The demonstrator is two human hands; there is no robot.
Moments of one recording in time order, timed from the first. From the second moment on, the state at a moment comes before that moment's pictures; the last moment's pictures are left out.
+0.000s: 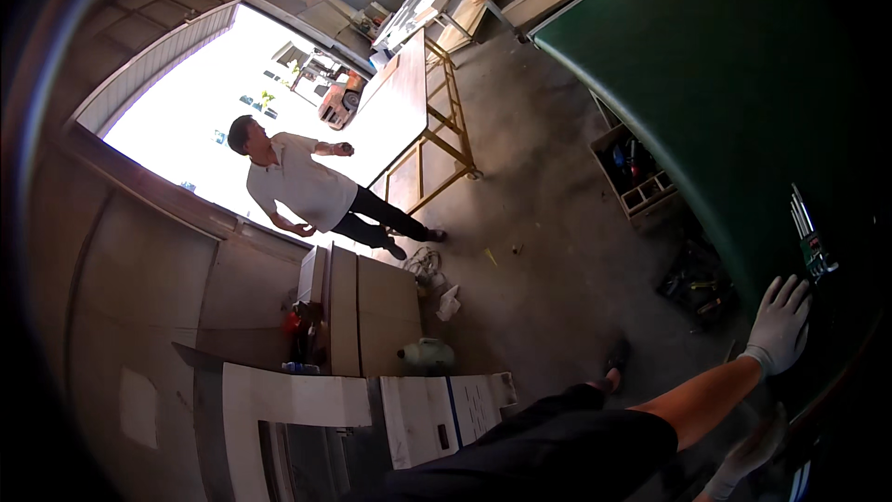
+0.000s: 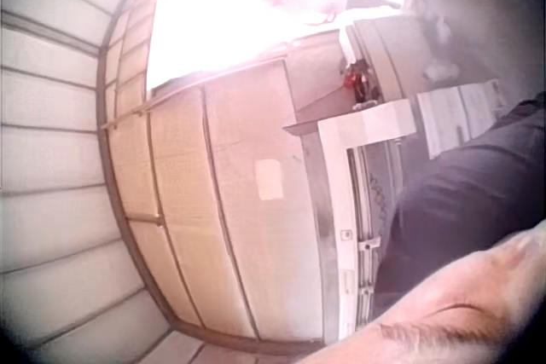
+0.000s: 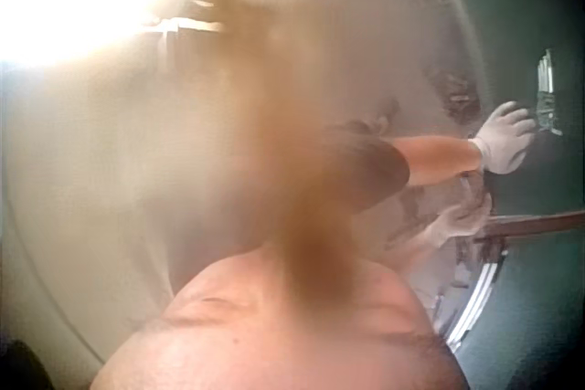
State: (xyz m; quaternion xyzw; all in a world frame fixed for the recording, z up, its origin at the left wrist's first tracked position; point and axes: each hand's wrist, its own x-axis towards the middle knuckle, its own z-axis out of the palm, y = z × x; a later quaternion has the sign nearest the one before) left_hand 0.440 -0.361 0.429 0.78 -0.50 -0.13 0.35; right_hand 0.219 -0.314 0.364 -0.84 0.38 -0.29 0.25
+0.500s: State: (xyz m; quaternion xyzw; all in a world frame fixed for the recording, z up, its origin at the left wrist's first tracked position) left_hand 0.450 -0.361 0.416 0.74 -0.53 -0.19 0.38; right_hand 0.305 -0.403 0.393 -0.88 0.45 -0.13 -0.09
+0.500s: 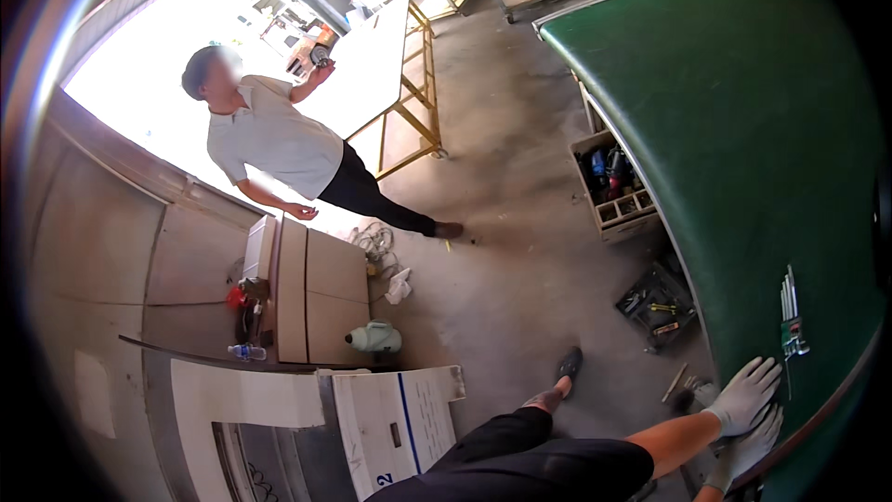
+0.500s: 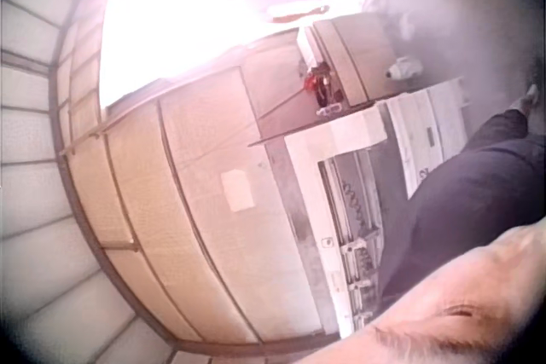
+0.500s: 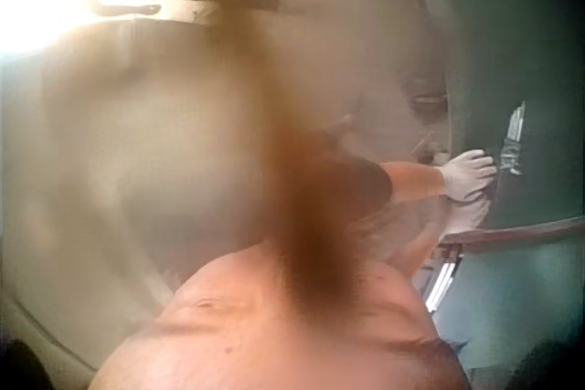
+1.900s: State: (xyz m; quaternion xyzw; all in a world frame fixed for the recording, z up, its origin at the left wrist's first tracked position) left_hand 0.734 -0.349 0.483 0.73 -0.61 -0.28 -0.11; right_hand 0.327 -0.374 0.424 -0.87 0.48 -0.10 -0.10
